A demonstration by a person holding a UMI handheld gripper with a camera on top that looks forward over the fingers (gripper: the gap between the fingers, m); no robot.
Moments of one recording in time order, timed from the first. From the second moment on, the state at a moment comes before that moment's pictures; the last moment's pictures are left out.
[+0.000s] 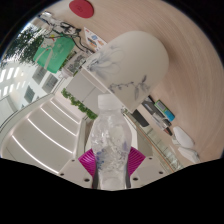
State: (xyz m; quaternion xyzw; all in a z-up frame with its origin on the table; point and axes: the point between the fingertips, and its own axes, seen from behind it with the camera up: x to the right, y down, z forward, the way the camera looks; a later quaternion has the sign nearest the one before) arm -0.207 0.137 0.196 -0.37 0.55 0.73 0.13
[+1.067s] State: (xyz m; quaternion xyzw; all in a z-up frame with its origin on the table) arm 0.106 0.189 0.135 -0.77 -0.01 0.00 0.64
